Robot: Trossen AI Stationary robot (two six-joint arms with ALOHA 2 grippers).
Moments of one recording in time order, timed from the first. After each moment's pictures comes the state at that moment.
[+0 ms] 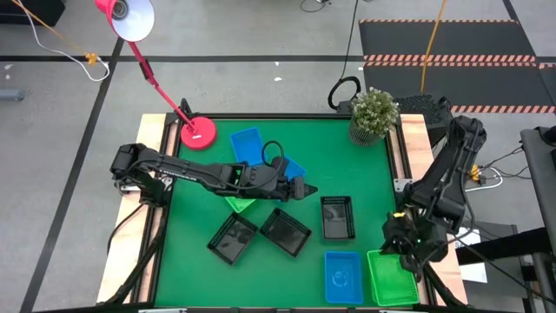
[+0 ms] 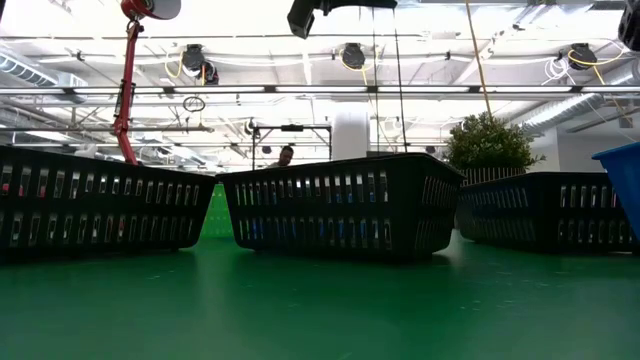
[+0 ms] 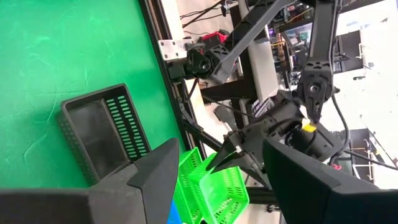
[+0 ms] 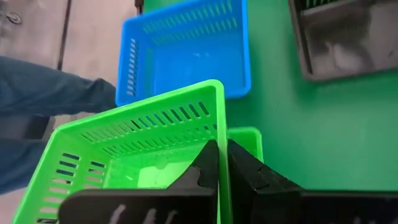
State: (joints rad) left arm -0.16 1.71 1.45 -0.09 -0.24 -1.35; right arm 1.13 0.88 0.66 -0.72 0.31 1.20
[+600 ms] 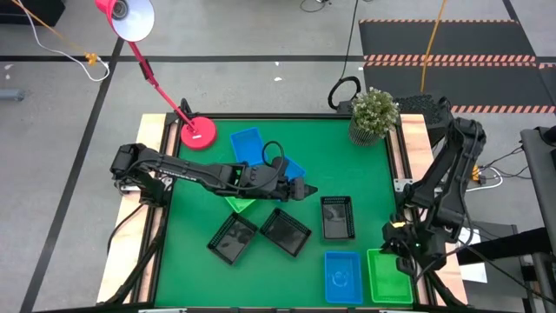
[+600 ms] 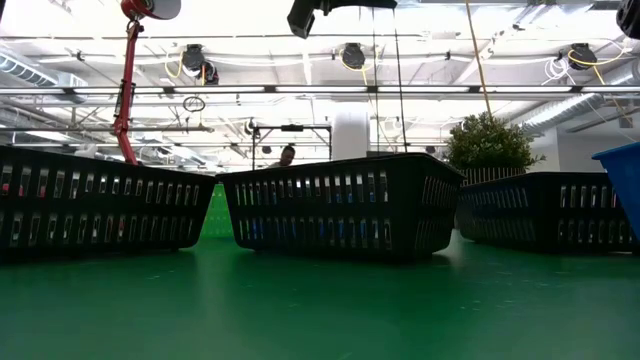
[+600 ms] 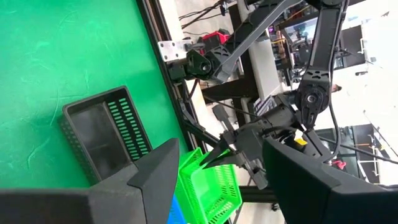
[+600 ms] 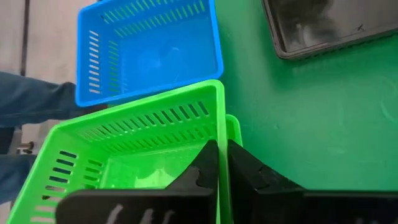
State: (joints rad) left arm -0.16 1.71 1.45 -0.09 -0.24 -1.32; right arm 1.18 0.97 0.66 -0.77 0.37 1.34
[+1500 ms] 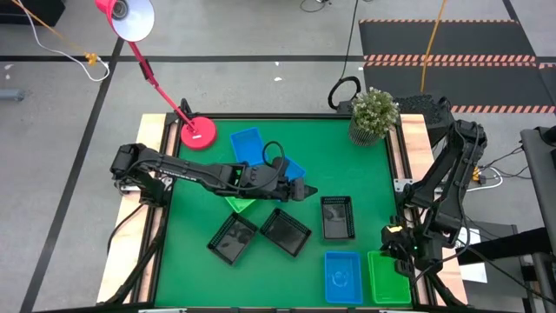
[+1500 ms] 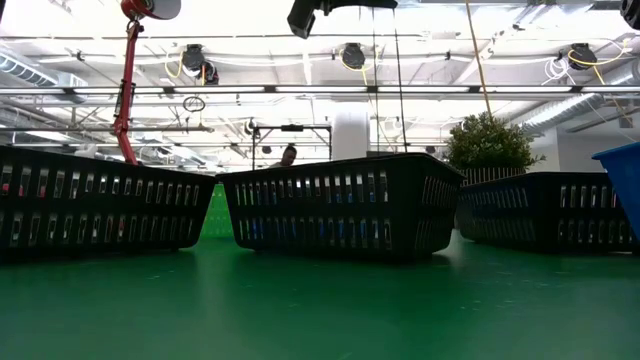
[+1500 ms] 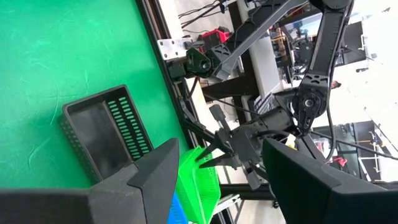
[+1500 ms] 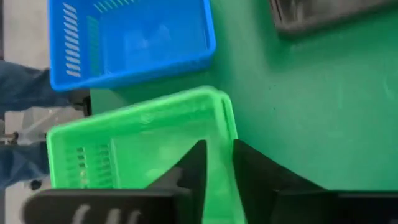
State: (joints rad) left arm -0.16 1.71 1.45 -0.09 -0.23 -1.31; right arm 1.18 1.02 0.66 -0.78 0.31 1.37
